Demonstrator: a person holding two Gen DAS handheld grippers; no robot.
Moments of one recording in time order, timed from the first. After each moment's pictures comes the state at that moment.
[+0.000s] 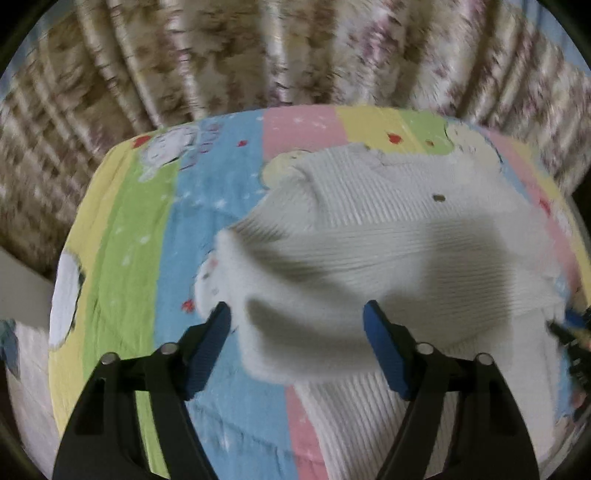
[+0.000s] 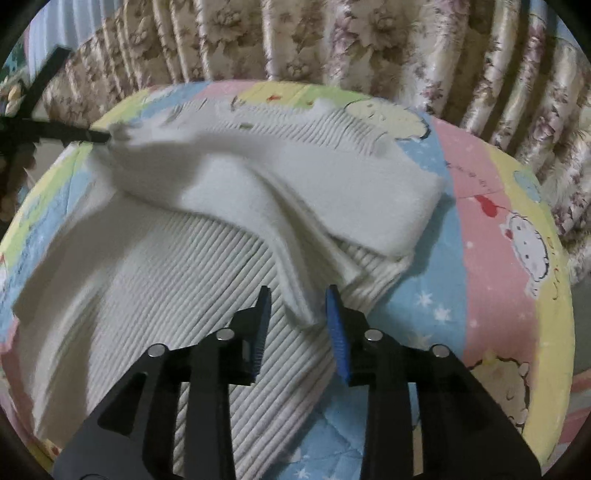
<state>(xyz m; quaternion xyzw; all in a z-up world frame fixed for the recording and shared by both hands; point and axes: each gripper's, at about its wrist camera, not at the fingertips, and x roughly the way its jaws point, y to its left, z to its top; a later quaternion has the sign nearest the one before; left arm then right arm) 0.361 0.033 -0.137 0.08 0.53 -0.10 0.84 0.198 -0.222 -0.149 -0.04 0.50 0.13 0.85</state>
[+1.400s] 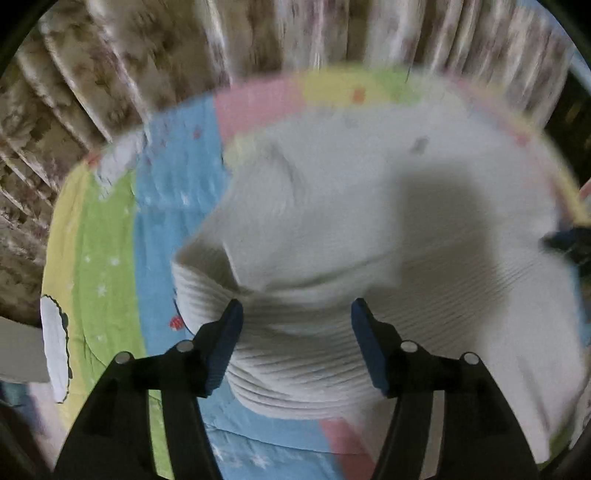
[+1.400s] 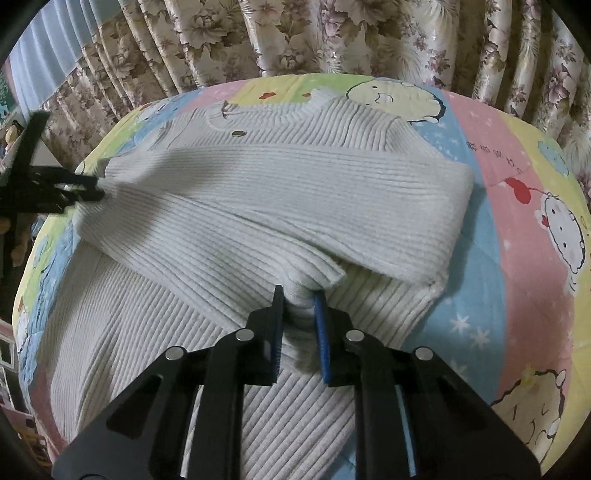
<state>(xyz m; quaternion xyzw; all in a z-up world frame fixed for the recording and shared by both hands) 0.370 0.038 -0.166 0.16 0.57 -0.18 0.79 0.245 -0.219 -0.173 0.02 0.54 0.16 0.83</state>
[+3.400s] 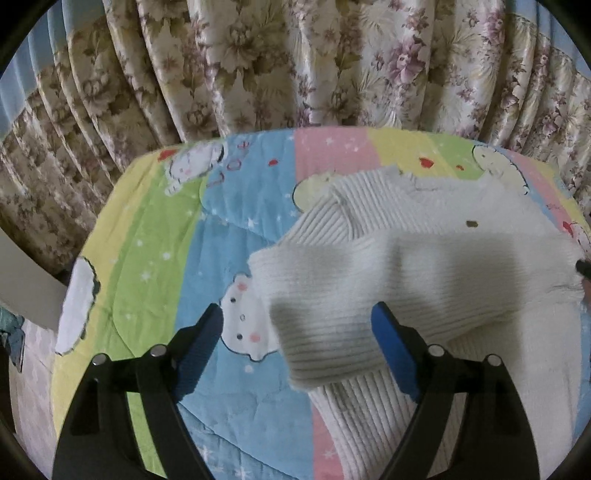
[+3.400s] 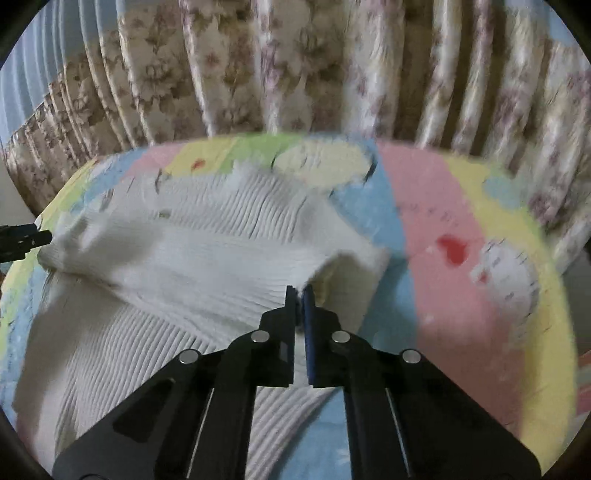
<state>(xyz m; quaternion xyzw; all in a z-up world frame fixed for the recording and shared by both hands) 0.362 0.054 -0.136 0.07 0.48 -0.05 0.87 0.277 -0.270 -0.142 0.00 0.45 0.05 0.89</state>
